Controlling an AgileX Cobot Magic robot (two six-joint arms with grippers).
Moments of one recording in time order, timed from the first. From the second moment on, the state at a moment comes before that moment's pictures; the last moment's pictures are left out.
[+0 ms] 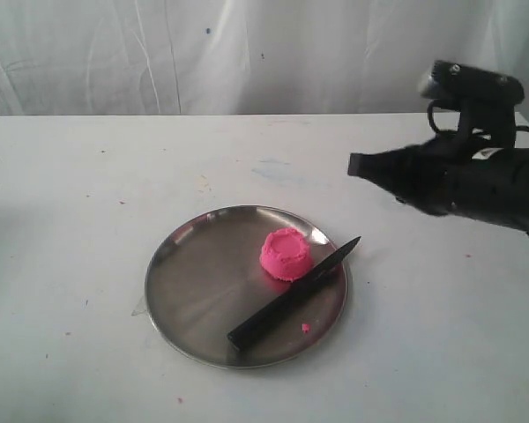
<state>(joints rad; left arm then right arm) -0.09 0.00 0.02 -0.16 0.34 0.16 0.40 1.38 -0.71 0.74 -0.06 -0.36</state>
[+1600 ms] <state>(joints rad) -0.09 0.00 0.02 -0.16 0.34 0.16 0.58 1.89 -0.80 1.77 0.34 -0.89</state>
